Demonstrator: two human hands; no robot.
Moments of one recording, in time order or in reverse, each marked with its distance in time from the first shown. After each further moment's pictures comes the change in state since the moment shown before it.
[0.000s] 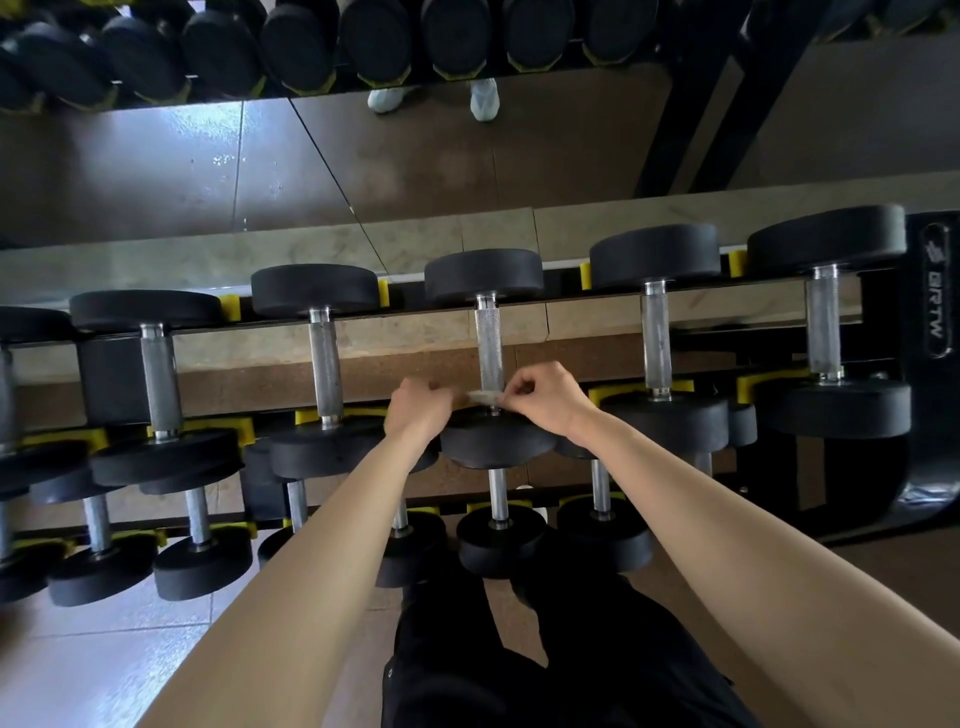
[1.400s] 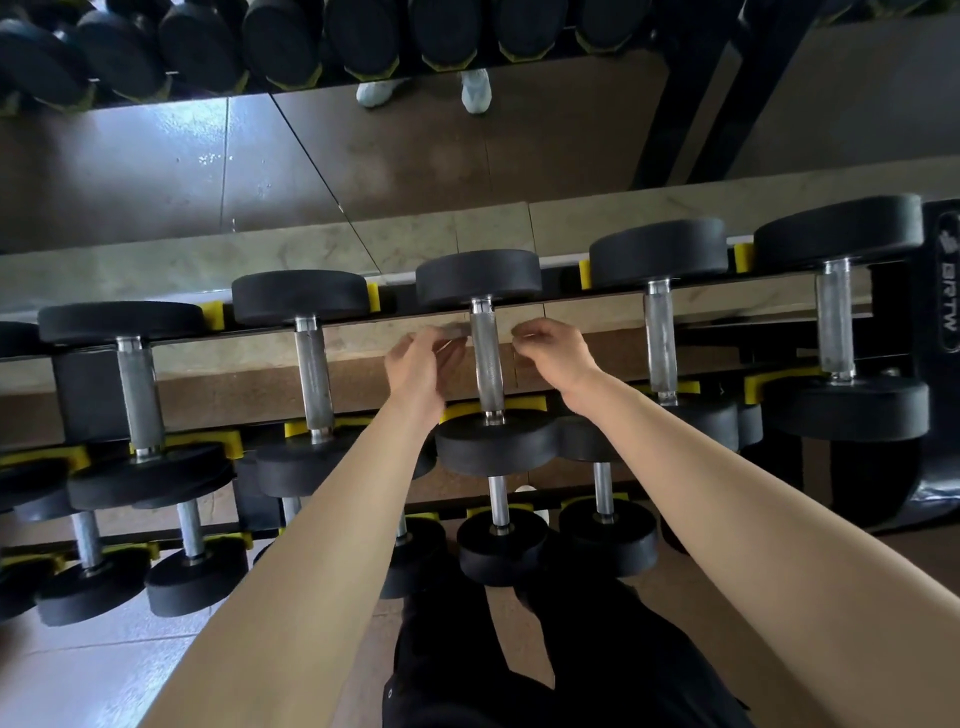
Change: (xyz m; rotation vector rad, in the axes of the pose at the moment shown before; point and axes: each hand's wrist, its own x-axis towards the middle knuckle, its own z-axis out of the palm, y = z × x) left_hand 0.020 0.048 -0.002 -1.106 0.000 -0.153; right_hand 0.036 -0.016 -0.025 0.421 0.198 0.108
